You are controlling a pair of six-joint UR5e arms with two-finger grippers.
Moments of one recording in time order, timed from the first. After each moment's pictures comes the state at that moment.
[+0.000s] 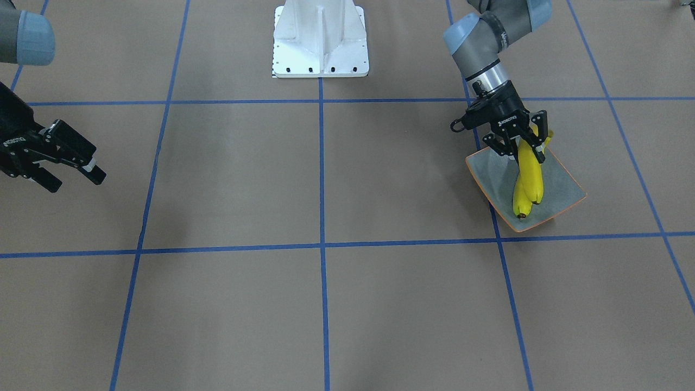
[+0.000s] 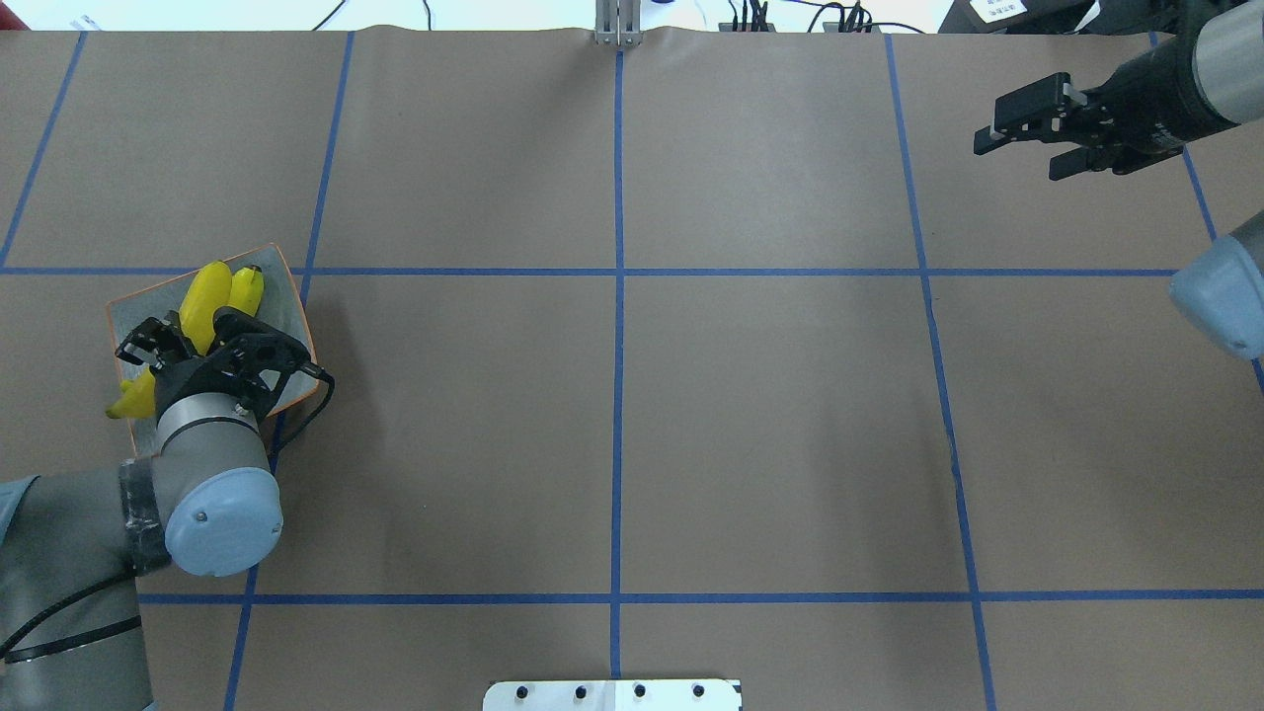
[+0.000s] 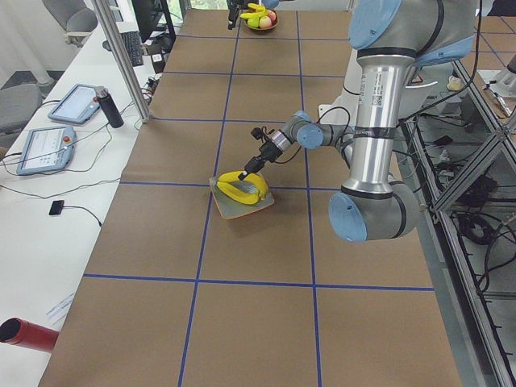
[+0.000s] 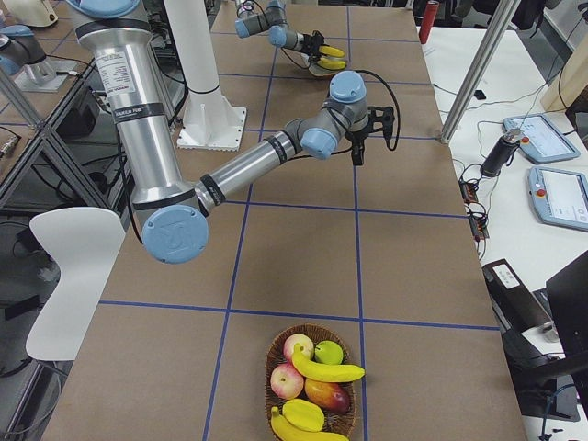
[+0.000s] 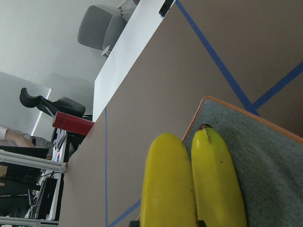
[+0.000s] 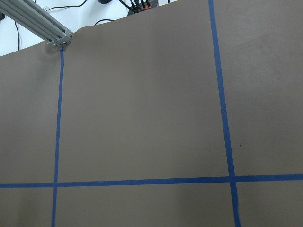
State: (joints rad) left arm -0.35 -1.68 -2.00 -1.31 -0.82 -0.90; right arm 1.13 -1.32 1.88 -1.16 2.29 1.06
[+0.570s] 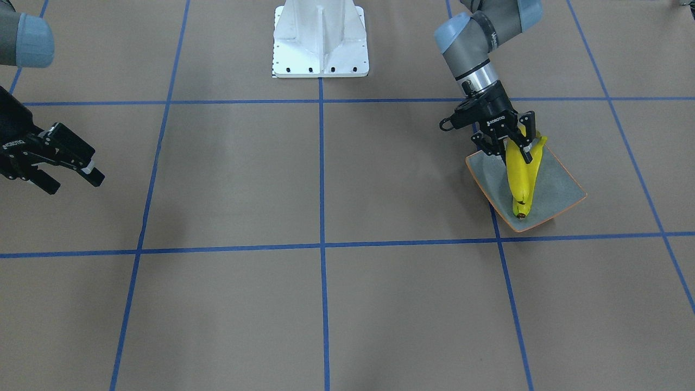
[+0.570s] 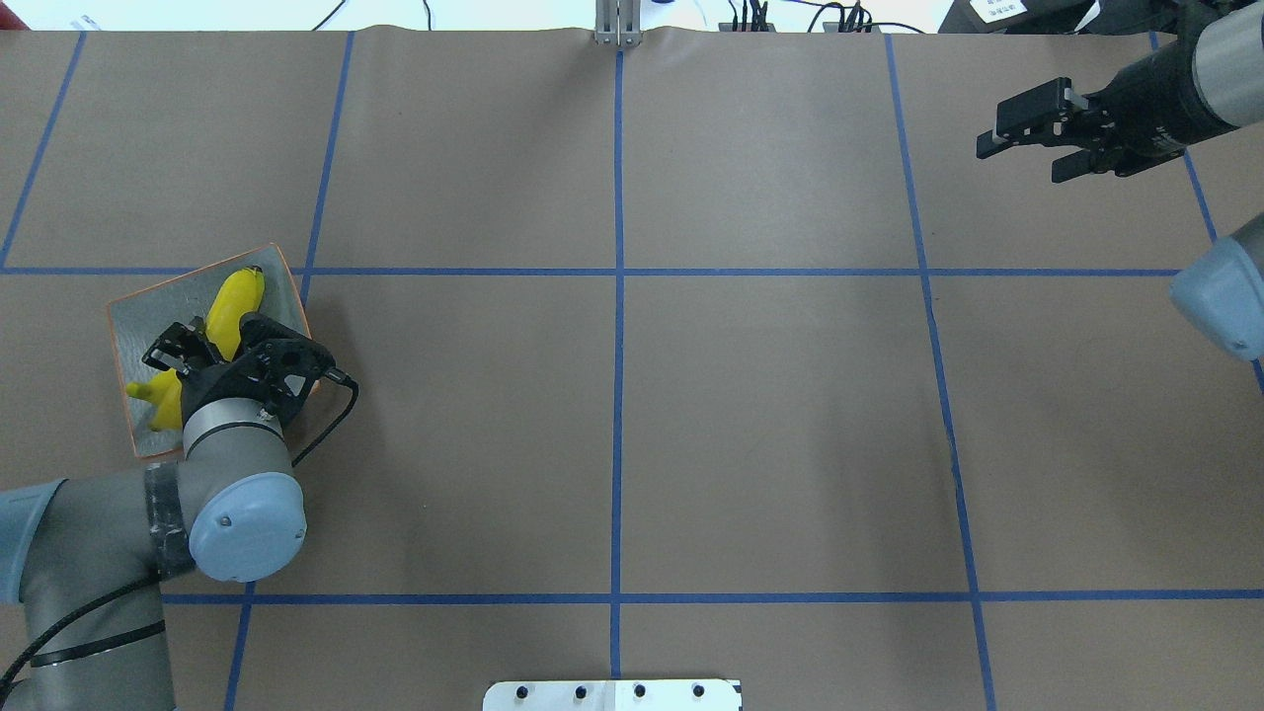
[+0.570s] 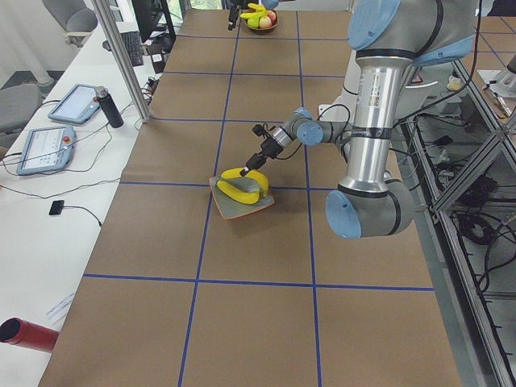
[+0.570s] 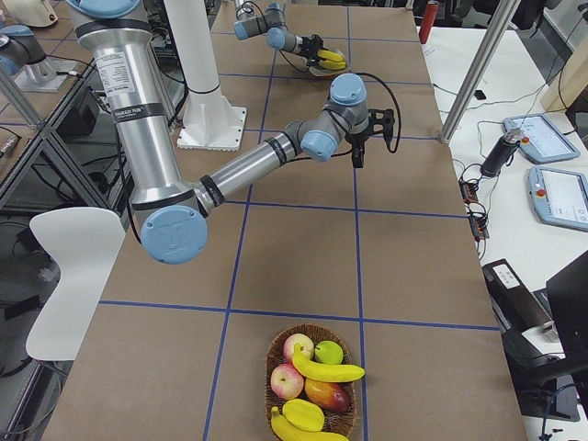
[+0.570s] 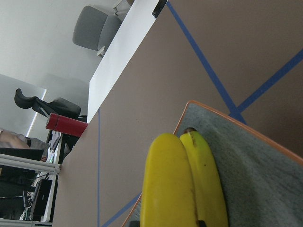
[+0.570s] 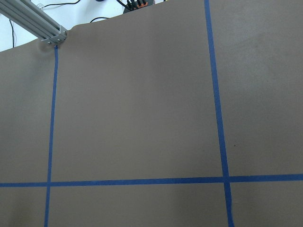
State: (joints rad) left arm -0.33 -1.72 -2.00 -1.30 -0.83 -0.90; right arm 1.13 -1.32 1.87 -1.16 2.29 1.05
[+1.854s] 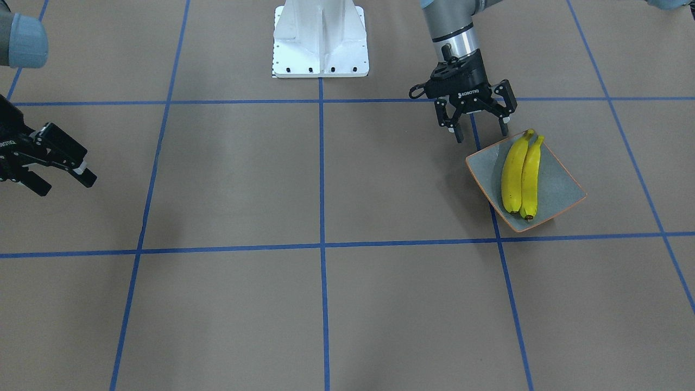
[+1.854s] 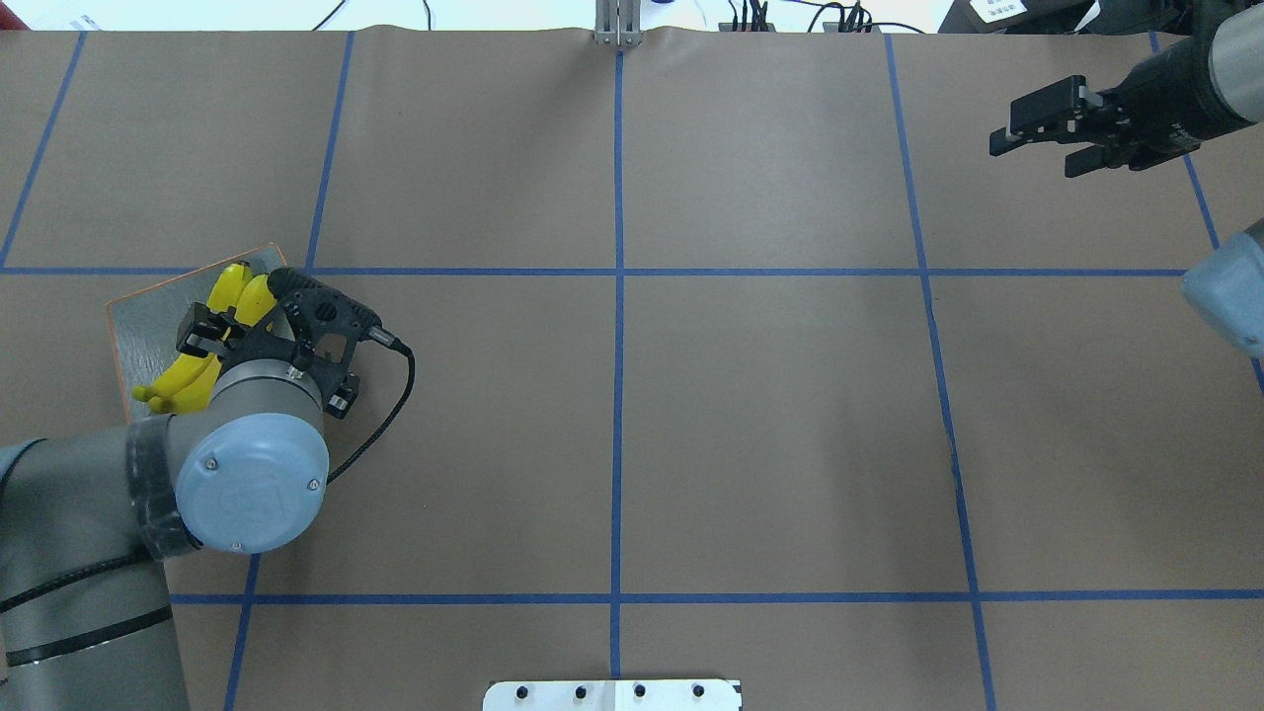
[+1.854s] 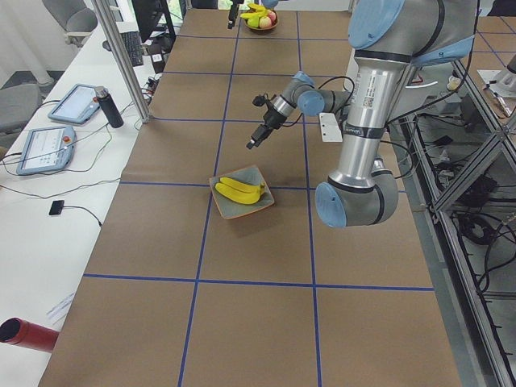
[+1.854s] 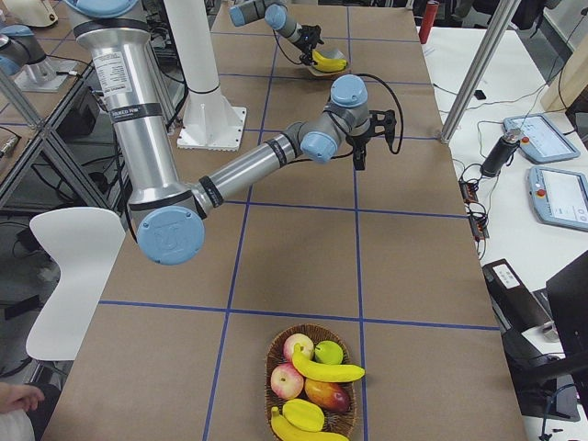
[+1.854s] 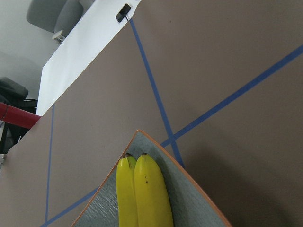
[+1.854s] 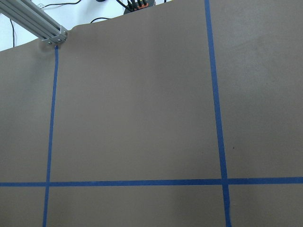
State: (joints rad) left arm -0.38 -1.90 -2.18 -1.14 -1.10 -0.84; right arm 1.15 -1.34 1.87 -1.16 2.29 1.00
